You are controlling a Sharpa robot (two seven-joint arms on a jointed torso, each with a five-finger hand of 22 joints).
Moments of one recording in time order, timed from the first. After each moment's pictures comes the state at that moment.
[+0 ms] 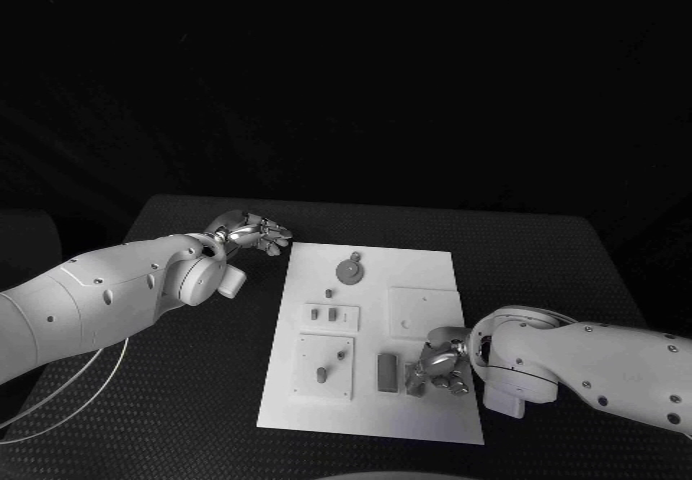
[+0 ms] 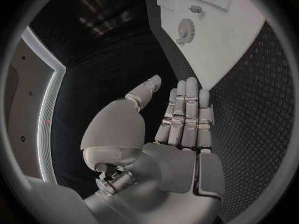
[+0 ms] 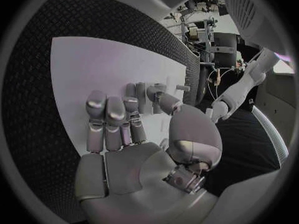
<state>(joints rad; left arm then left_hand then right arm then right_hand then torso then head) 1.23 -0.71 -0.15 1.10 -0.31 -0.20 0.14 1.07 -0.11 0.50 -0.23 0.15 0.90 0.17 0.21 0.61 1.20 0.11 0.07 0.37 0.99 0.04 0.74 0.44 0.02 0.61 -0.05 0.79 1.11 1.15 -0.84 -0.24 1.66 -0.88 0.02 -0.55 0.78 -0.20 0.82 -0.14 0.12 1.04 0.10 0.24 0.54 1.18 0.00 1.15 0.94 1.33 -0.11 1.18 1.15 0.20 1.17 -0.04 1.11 1.30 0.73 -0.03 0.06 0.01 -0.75</state>
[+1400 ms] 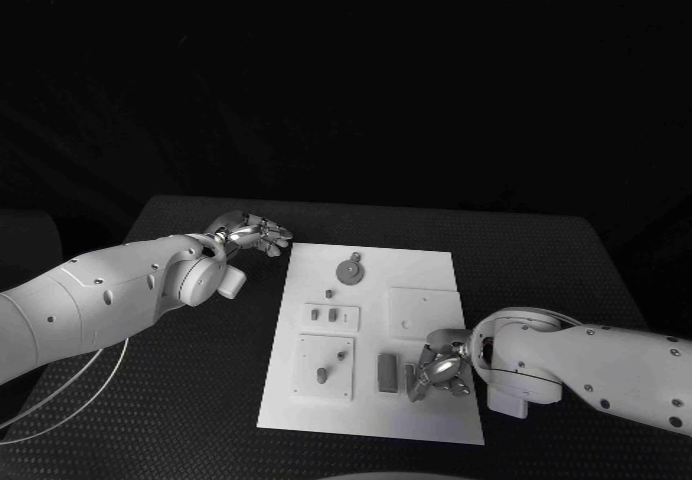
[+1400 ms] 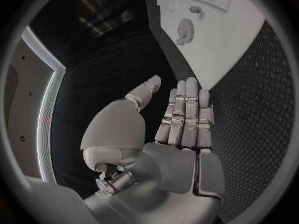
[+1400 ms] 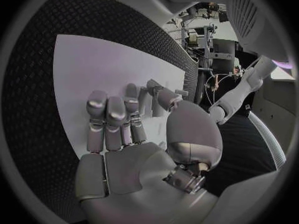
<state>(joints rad) 1.23 -0.71 -0.15 1.09 -0.31 -0.19 0.13 1.07 -0.11 0.50 -0.23 0.15 0.90 0.17 0.21 0.60 1.20 0.11 0.07 0.37 0.99 0.04 0.74 0.44 0.02 0.61 -0.05 0.79 1.11 1.15 -0.84 -0.24 1.65 -0.93 0.07 -0.50 0.91 -0.21 0.70 -0.20 0.05 1.03 0.09 0.26 0.53 1.17 0.00 1.15 0.94 1.32 -0.11 1.18 1.16 0.20 1.17 -0.05 1.11 1.29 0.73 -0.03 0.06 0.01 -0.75</state>
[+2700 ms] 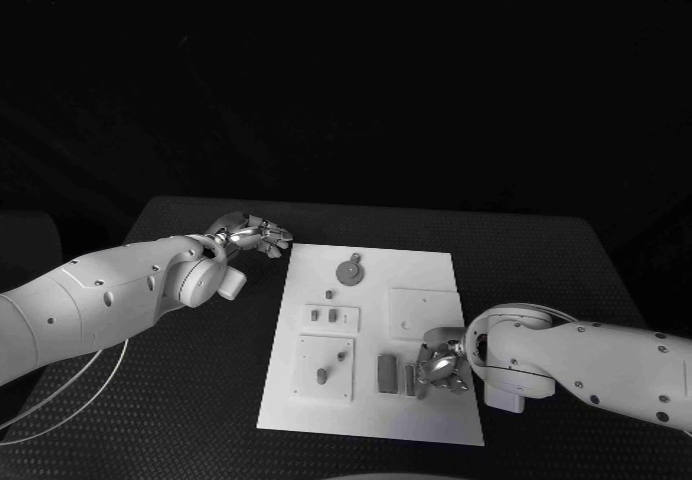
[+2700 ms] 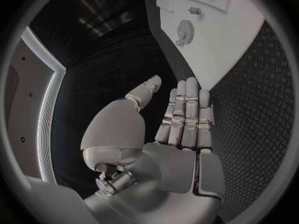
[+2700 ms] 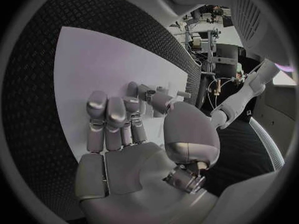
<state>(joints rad) 1.23 -0.71 -0.15 1.10 -0.32 -0.19 0.13 1.07 -0.11 0.50 -0.22 0.15 0.90 0.17 0.21 0.60 1.19 0.11 0.07 0.37 0.99 0.04 0.74 0.44 0.02 0.62 -0.06 0.79 1.11 1.15 -0.81 -0.24 1.62 -0.96 0.10 -0.51 0.91 -0.08 0.87 -0.16 0.05 1.06 0.08 0.28 0.54 1.19 -0.02 1.15 0.94 1.33 -0.11 1.19 1.18 0.20 1.17 -0.05 1.12 1.30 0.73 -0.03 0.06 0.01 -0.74</state>
